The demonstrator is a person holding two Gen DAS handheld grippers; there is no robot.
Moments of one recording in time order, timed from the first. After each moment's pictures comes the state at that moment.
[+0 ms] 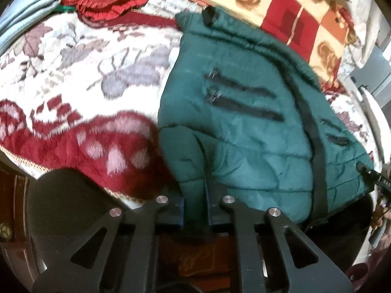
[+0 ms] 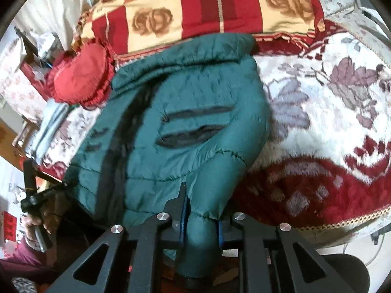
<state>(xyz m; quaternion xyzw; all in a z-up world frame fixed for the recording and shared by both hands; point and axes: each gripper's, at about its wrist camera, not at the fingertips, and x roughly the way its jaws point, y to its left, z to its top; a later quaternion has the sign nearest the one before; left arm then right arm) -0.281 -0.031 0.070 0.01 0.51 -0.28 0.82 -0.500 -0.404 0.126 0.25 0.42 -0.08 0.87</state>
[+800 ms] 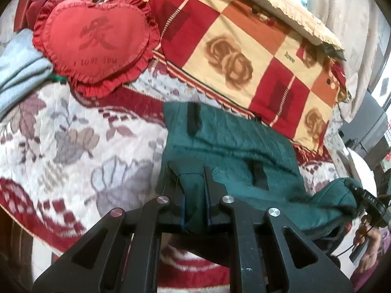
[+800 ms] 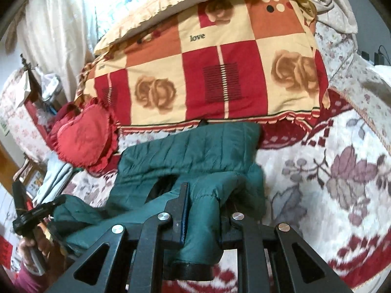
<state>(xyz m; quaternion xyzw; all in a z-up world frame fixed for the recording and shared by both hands) -0.190 -0.066 0.192 -0.06 0.40 -0.28 0.87 -0.413 -0.463 0.226 0.23 0.30 -0.14 0.91</state>
